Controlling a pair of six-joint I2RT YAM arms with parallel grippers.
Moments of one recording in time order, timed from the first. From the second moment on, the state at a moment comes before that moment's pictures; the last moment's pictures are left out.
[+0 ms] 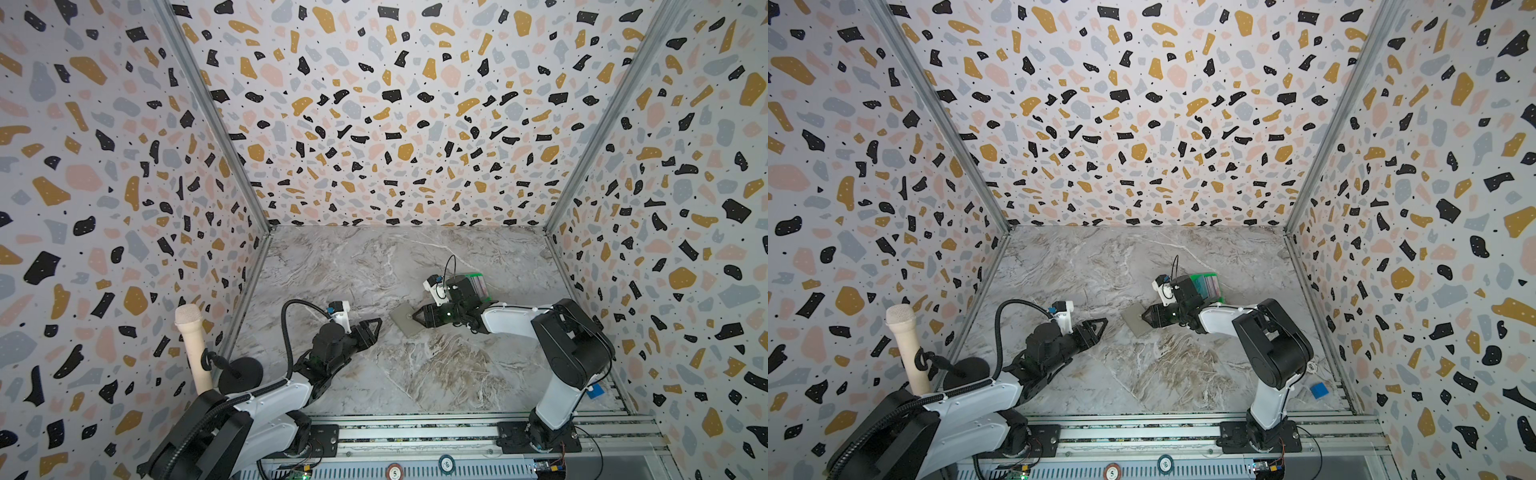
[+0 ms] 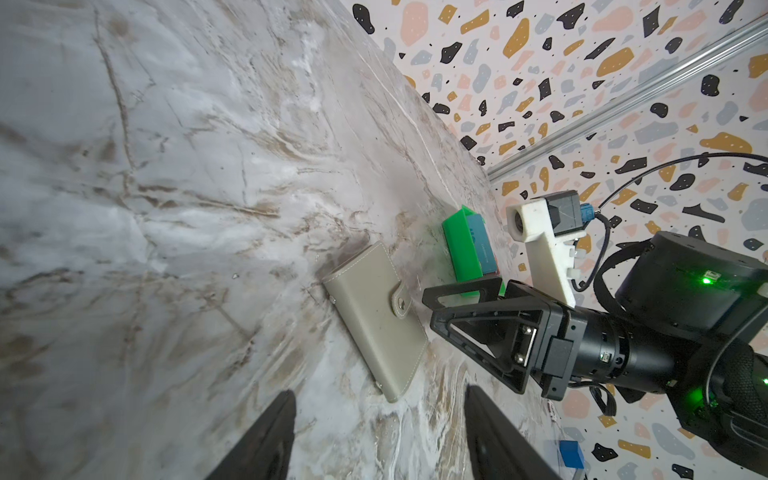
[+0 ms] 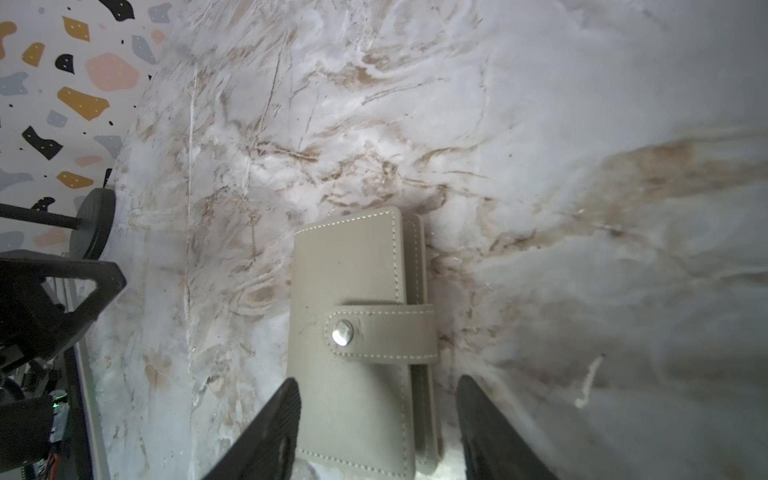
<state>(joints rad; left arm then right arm) -0.53 1.12 0.19 0.57 0.13 -0.88 0.60 1.77 0.88 0.12 -0.45 0.31</state>
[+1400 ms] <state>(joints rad) -0.53 1.47 0.33 0.68 0.24 -0.85 0.66 1.82 0.92 0.17 -0.36 0.44</state>
